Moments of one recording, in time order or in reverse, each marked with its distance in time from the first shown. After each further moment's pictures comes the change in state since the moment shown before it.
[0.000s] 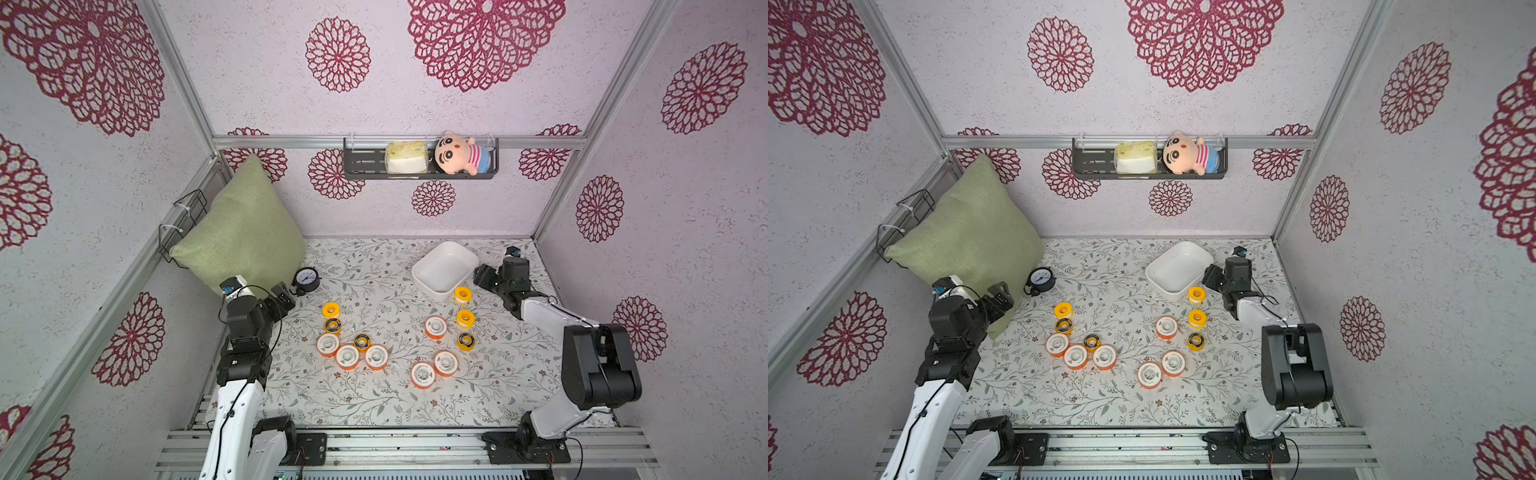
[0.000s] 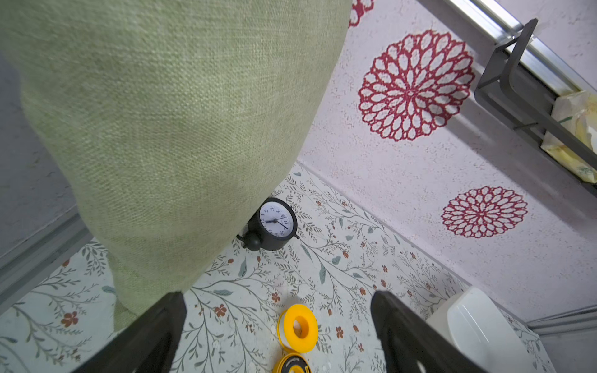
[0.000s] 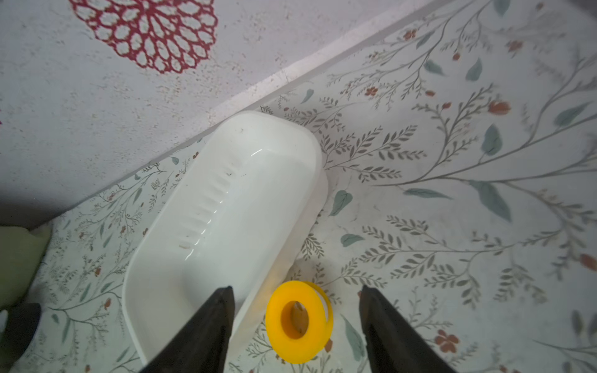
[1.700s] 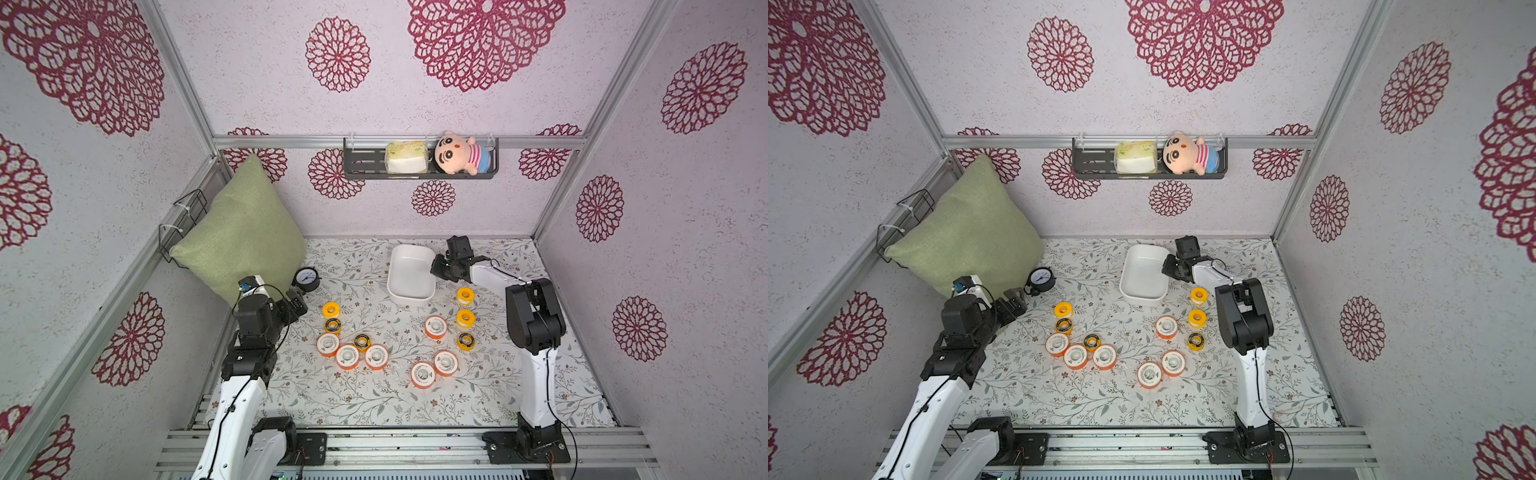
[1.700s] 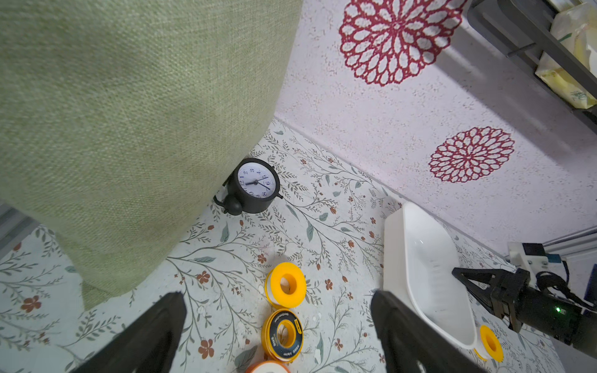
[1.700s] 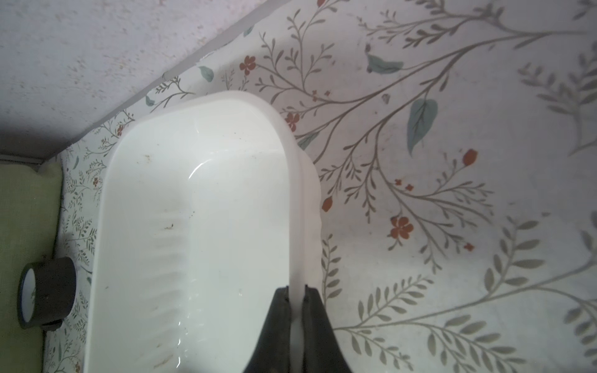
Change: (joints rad) left arm -0.080 0.029 0.001 -0.051 0.053 0.035; right arm 0.227 0.511 0.629 -0.343 -0.085 0.097
